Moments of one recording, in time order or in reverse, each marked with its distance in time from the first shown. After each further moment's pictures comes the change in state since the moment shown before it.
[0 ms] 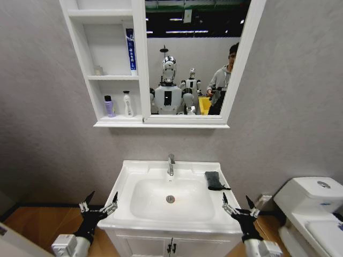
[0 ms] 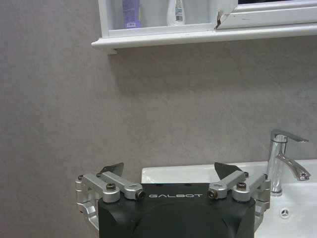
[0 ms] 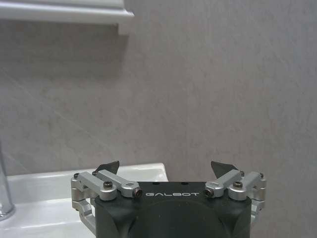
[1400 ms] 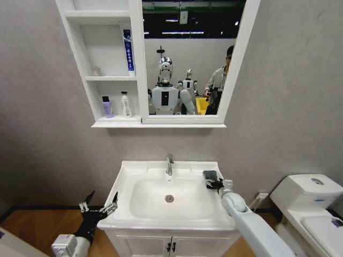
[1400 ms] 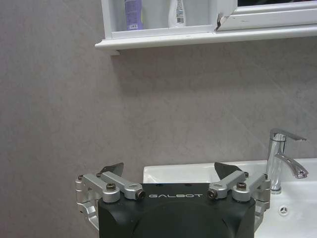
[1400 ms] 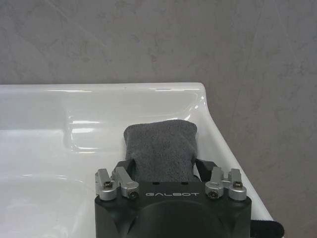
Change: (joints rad) left arm 0.000 0.000 0.000 0.000 0.000 0.000 0.000; right arm 0.803 -0.221 -0.410 -0.707 0.325 -0.372 0.019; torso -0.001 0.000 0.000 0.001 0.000
